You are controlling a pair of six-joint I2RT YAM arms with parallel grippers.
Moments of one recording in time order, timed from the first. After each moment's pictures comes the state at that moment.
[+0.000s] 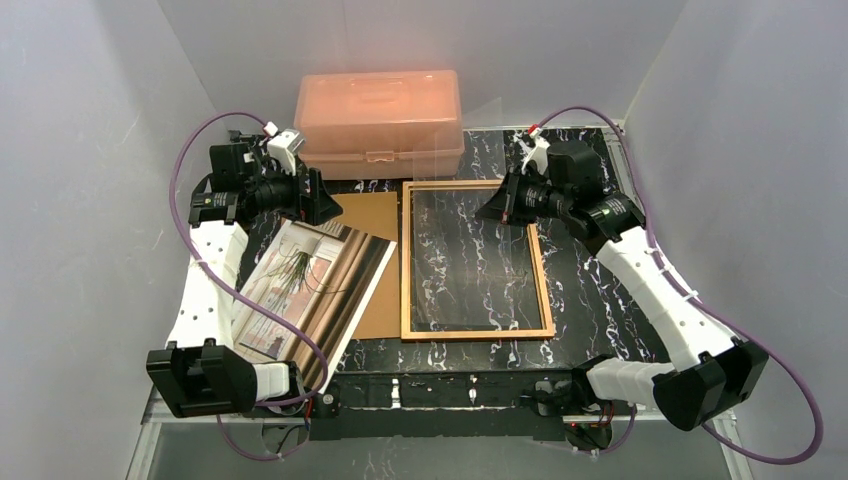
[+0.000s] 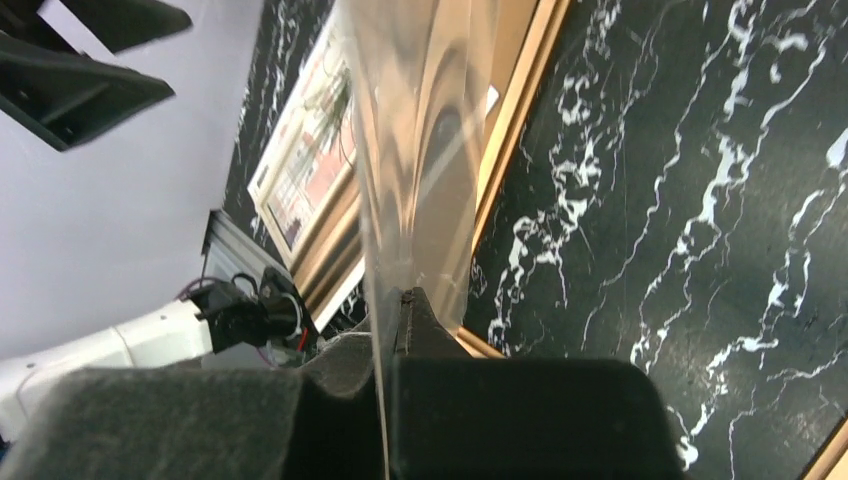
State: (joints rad) left arm 0.07 1.27 1.30 -0.77 0.75 0.14; right arm 0.47 1.21 1.29 -0.59 -0.41 0.58
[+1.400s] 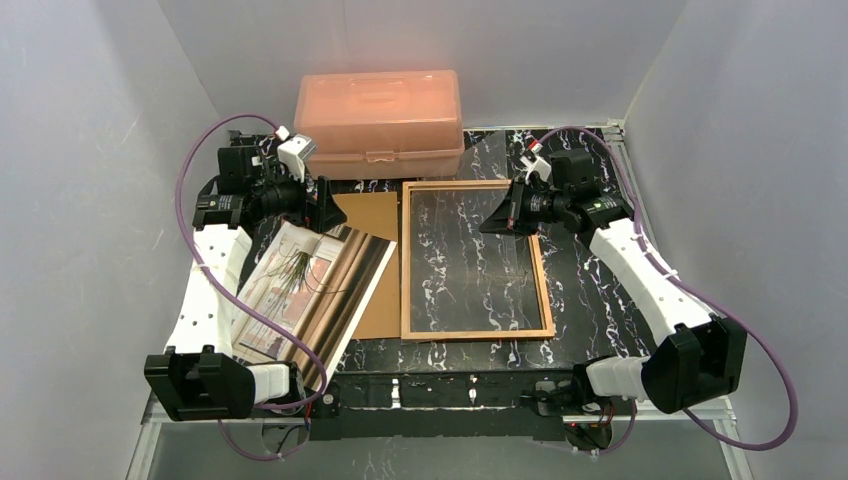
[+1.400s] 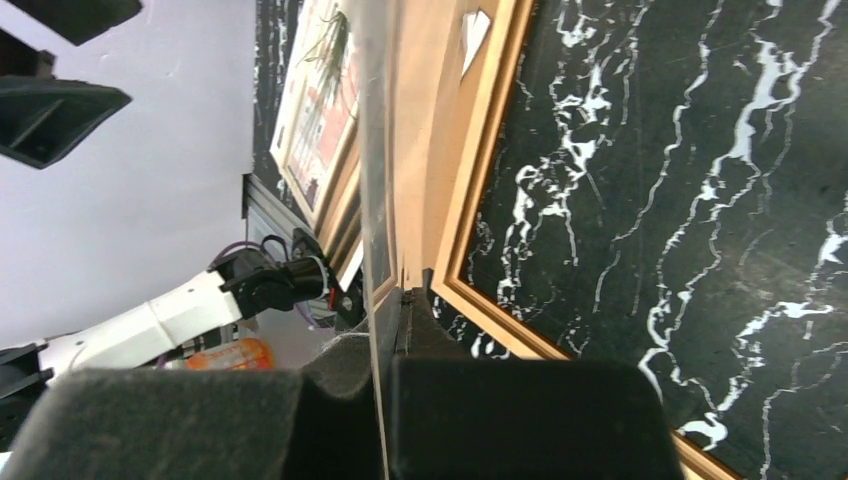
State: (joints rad) left arm 0.02 1.24 1.29 -0.82 0.70 0.23; right arm 0.35 1.28 1.16 -0.57 -0.65 0.60
